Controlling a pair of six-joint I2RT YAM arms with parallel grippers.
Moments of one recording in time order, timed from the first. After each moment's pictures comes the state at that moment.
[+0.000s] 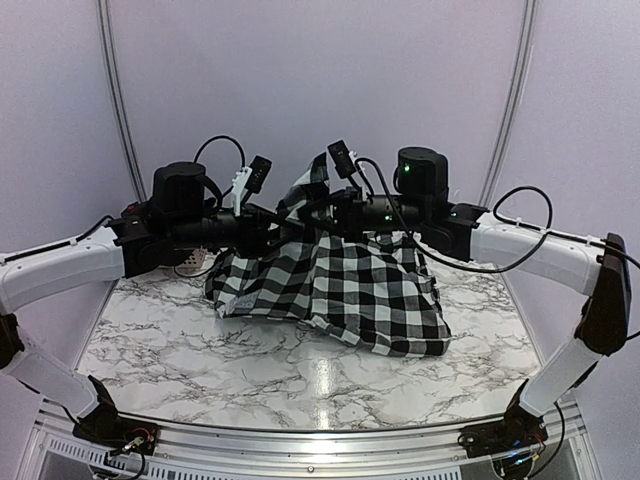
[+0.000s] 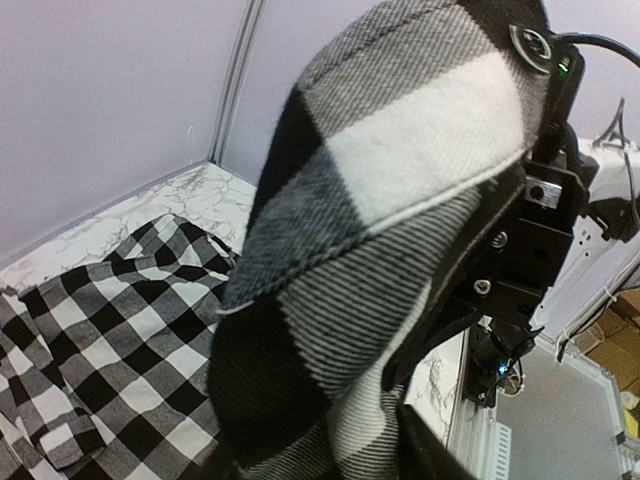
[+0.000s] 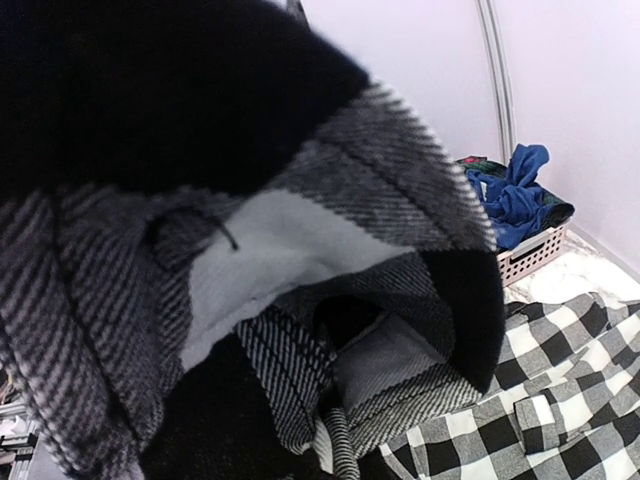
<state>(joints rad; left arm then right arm) -0.77 1.39 1.13 0.03 0.45 -0.25 0.77 1.58 1.33 0.14 -0.69 0.24</state>
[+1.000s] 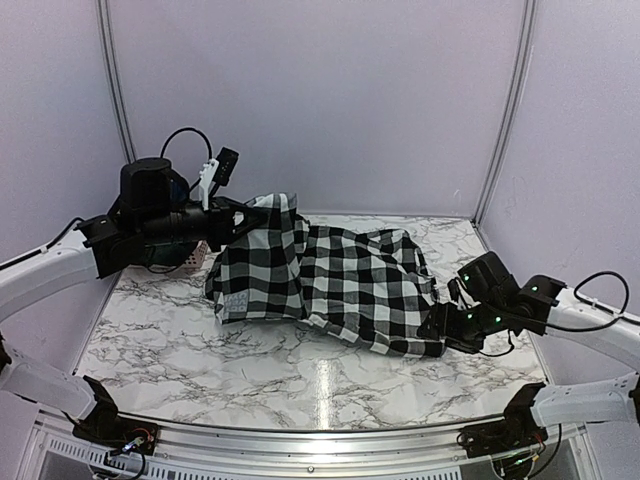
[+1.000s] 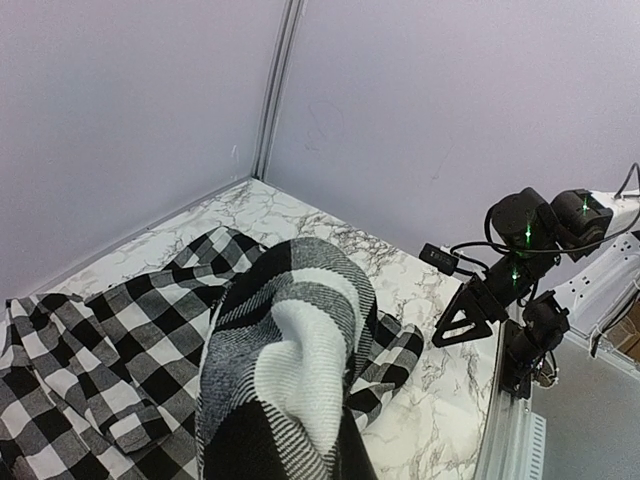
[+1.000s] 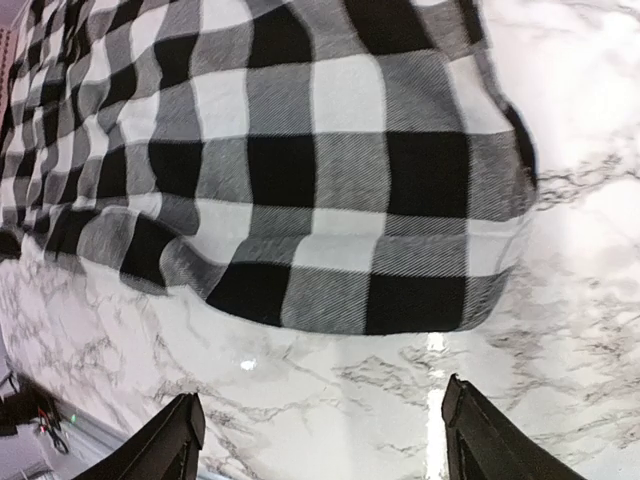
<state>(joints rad) -0.66 1.25 1.08 -0.04 0.46 -0.16 0.63 0.99 0.68 -0.70 -0.08 0.83</state>
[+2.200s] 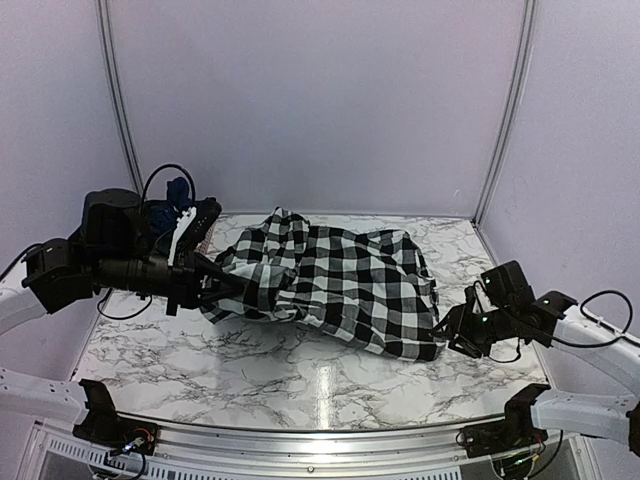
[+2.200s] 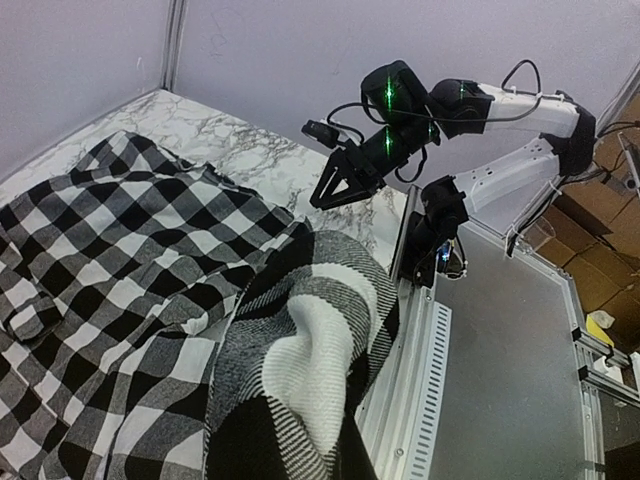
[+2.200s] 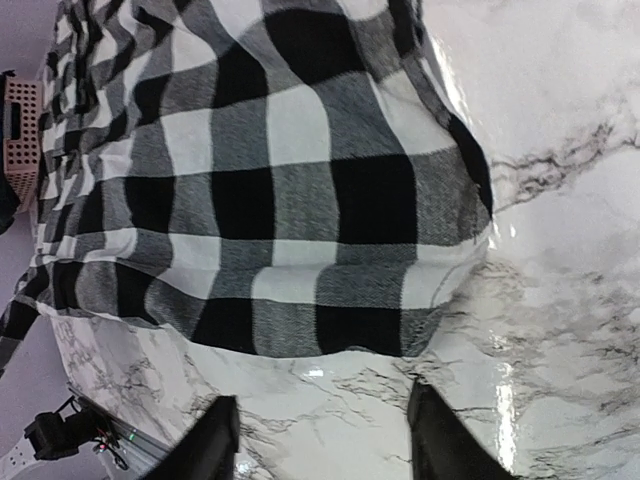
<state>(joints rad) -0.87 0.97 1.01 -0.45 0.47 -0.16 0.41 0.86 0.55 -0.62 -0.24 0.86</state>
